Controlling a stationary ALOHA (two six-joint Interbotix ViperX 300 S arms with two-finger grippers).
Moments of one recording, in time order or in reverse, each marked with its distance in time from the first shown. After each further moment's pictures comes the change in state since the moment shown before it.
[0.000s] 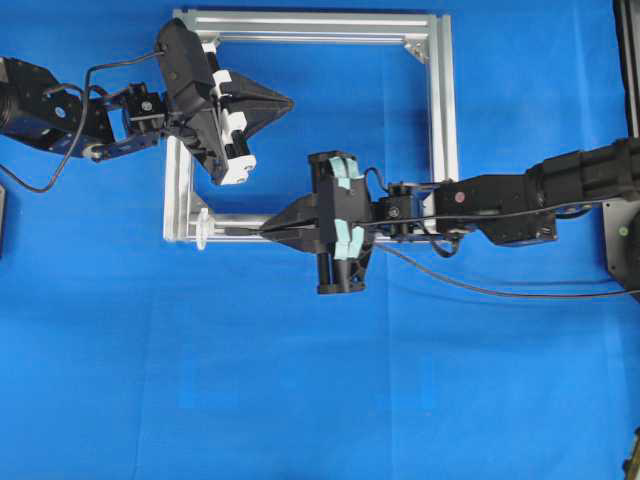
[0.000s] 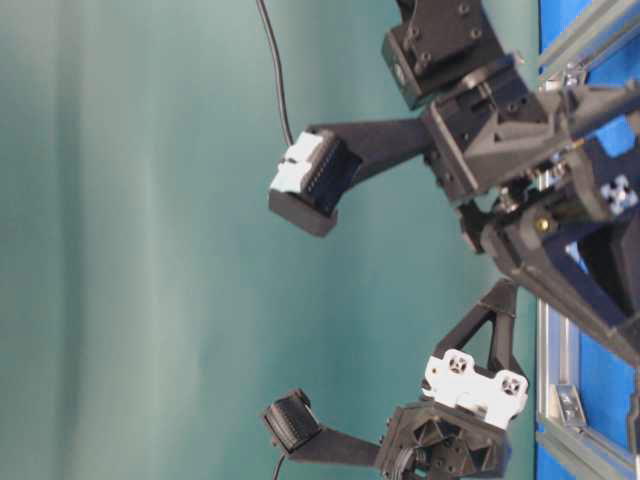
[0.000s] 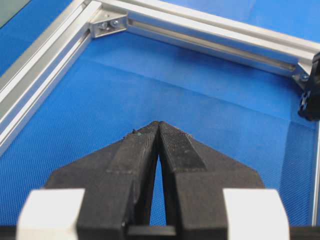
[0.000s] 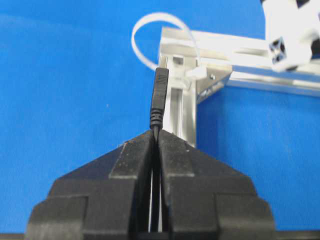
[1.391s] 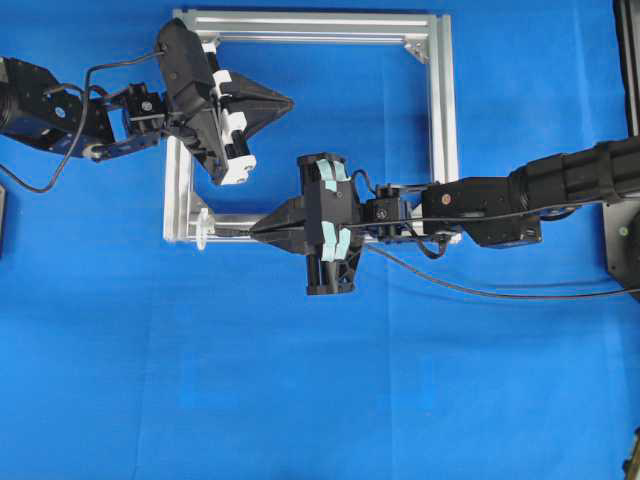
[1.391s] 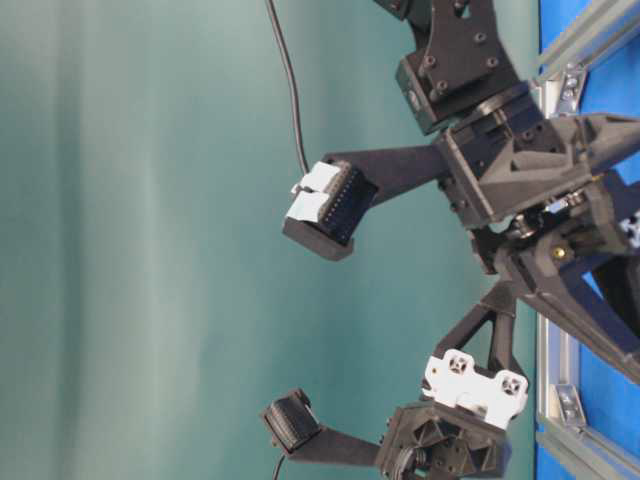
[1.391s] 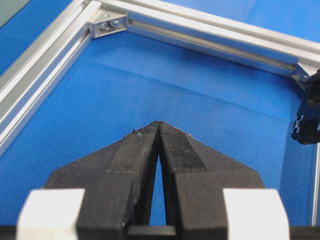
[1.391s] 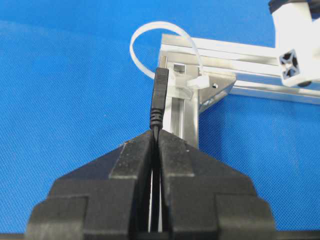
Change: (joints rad) left arm -0.002 0.000 0.000 0.000 0.000 0.000; right arm 0.000 0.038 -0.035 0.002 -0.002 0.000
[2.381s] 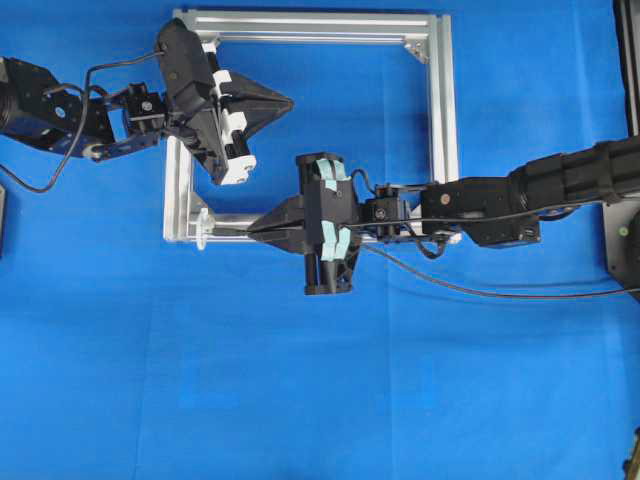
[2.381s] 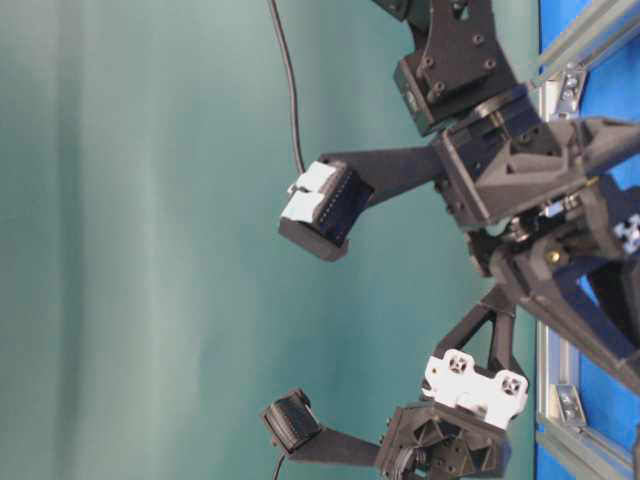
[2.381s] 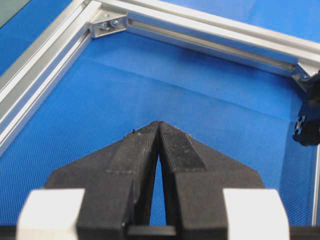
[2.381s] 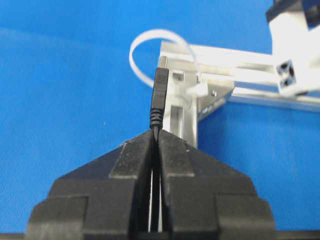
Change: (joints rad) left arm 0.000 0.000 0.000 -0.002 0.000 0.000; right arm 0.000 0.008 -0.011 -0.002 -0.014 0.000
